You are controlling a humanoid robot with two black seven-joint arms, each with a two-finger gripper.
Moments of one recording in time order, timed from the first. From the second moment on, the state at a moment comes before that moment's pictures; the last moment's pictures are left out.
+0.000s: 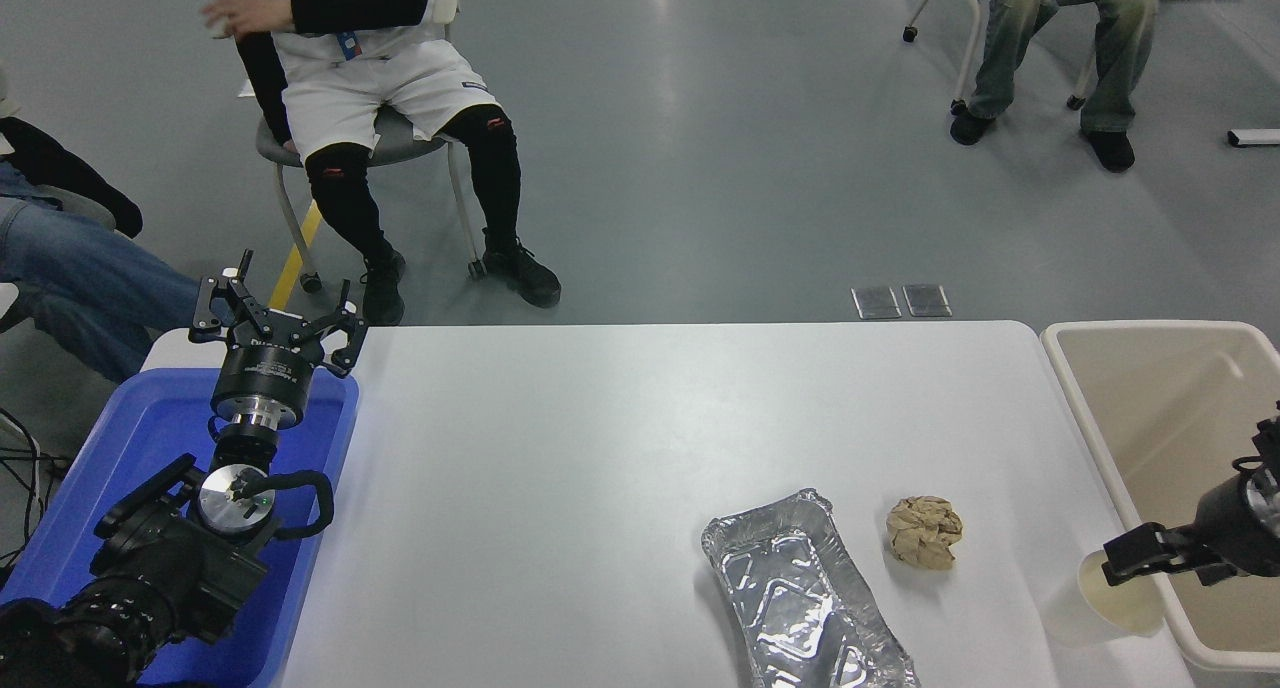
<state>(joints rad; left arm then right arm) -0.65 0.17 -0.93 -0.29 -0.23 -0.69 -0.38 1.10 -0.78 -0.69 0.82 -1.13 0.56 0.33</state>
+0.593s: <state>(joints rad) -0.65 0.17 -0.93 -0.29 -0.23 -0.69 -0.38 1.09 -0.88 -0.70 0.91 -1.03 0.55 0.31</state>
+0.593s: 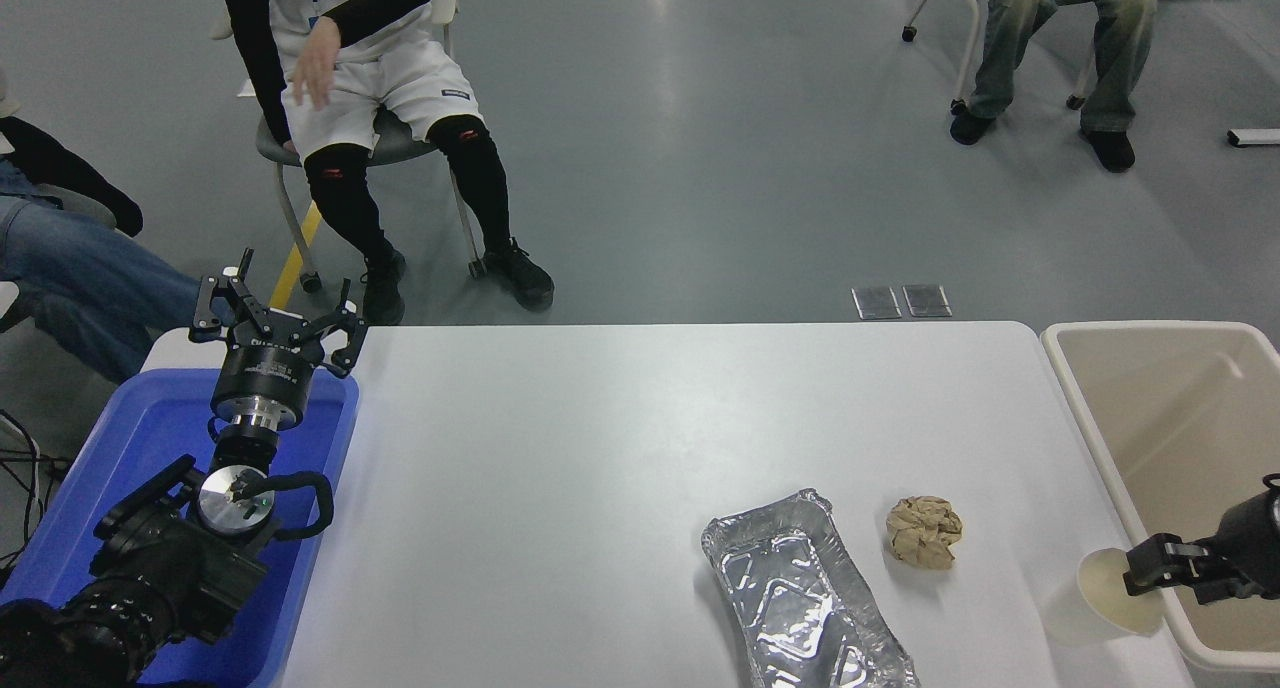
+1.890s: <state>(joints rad) -0.65 0.17 -0.93 -0.29 -0.23 -0.69 -0.38 1.58 -0.89 -0.83 1.03 -0.95 0.78 0.26</state>
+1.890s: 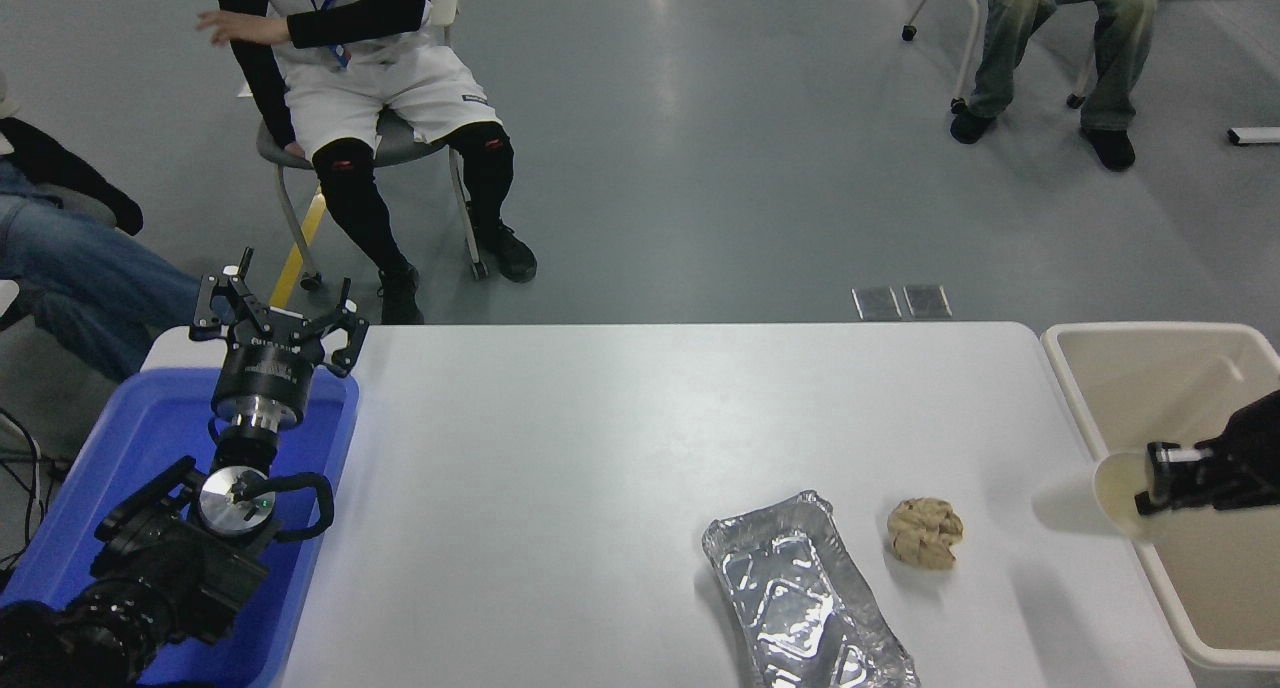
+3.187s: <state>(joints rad) -0.65 0.17 -0.93 -0.29 -0.23 -0.69 -0.38 2.21 -0.72 -1.20 1.12 -0.95 0.79 0.24</state>
